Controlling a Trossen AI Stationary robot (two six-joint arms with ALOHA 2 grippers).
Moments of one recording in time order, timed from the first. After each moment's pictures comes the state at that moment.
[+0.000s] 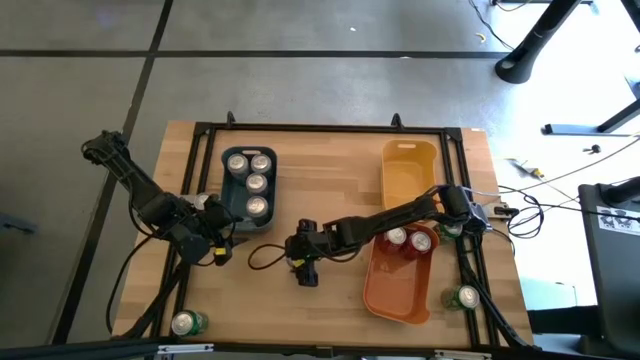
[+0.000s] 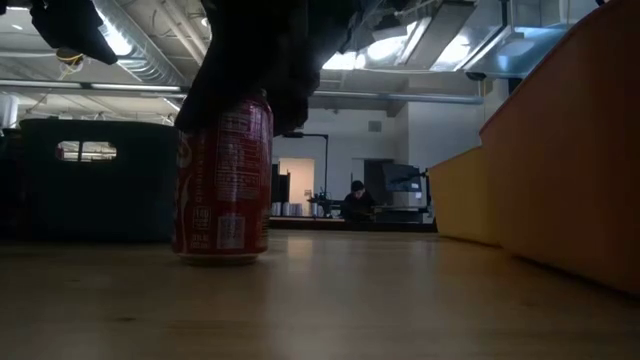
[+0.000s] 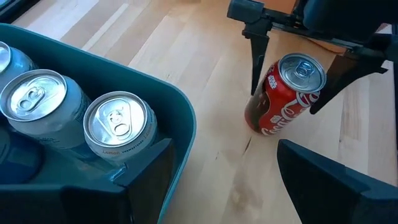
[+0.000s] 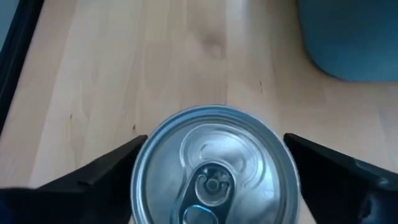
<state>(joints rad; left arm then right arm) -0.73 0.96 0.87 -0.93 -0.69 -0.97 0.26 2.17 1.74 -0.43 0.05 0.20</state>
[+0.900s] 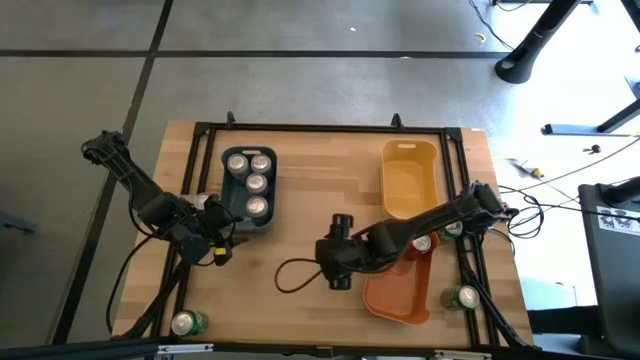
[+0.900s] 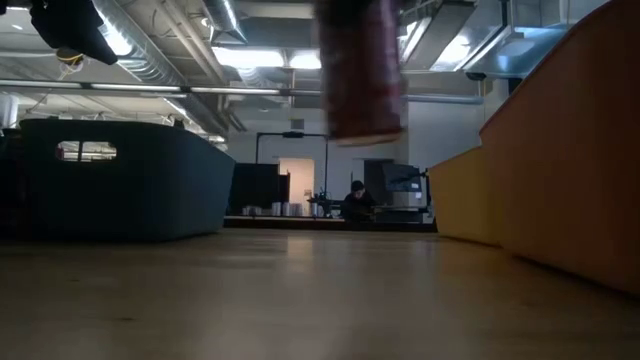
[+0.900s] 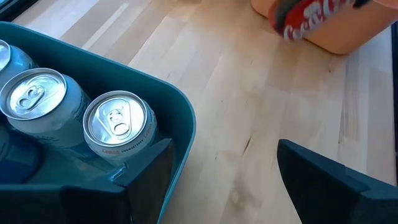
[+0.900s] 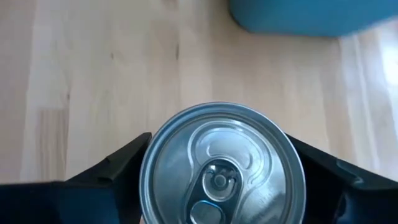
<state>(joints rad) -0.73 0.96 0.87 -0.93 -0.69 -0.98 0.40 1.96 1.85 -1.00 0.36 0.31</state>
